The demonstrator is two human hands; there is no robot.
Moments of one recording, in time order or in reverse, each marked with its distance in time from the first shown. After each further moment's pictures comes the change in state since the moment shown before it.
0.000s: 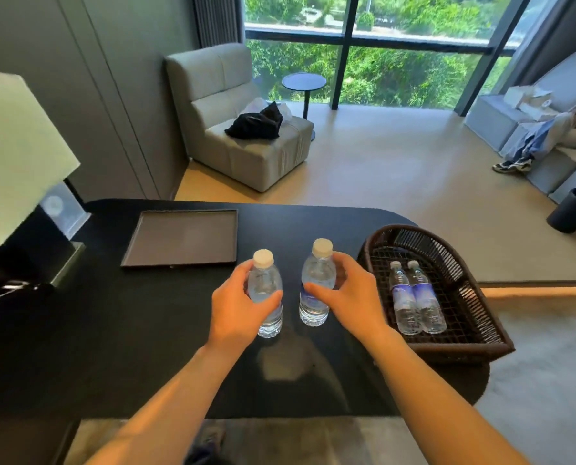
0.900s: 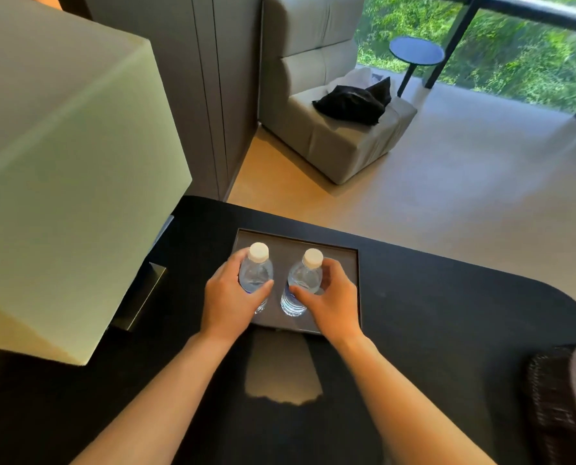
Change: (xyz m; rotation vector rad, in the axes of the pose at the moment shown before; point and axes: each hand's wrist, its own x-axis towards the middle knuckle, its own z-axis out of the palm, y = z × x) left_hand 0.315 -0.226 -0.218 0.183 0.179 -0.039; right_hand 0.257 -0.077 0.392 0.020 -0.183 0.068
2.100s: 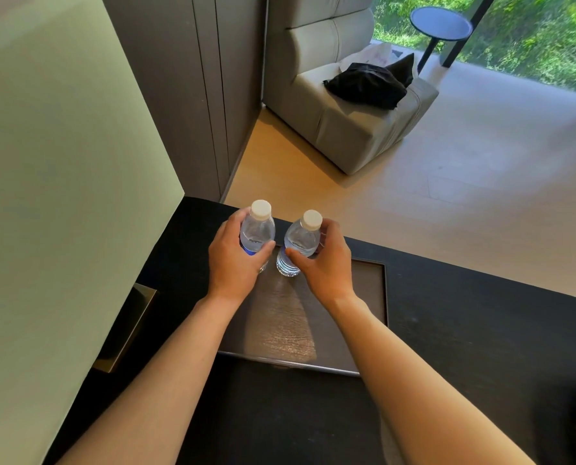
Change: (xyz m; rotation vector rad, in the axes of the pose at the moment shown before) left_hand 0.134 -0.053 0.038 -0.071 0.057 0.007; right_hand 0.138 0.006 0.070 -0.021 0.064 -0.039
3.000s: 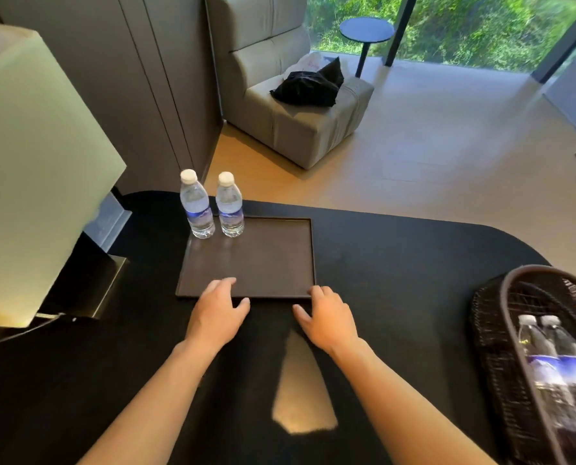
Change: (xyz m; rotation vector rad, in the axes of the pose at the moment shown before) left_hand -0.213 0.081 0.001 0.461 -0.447 -0.199; right_hand -0.219 0.063 -0.156 -0.621 -0.288 0.165
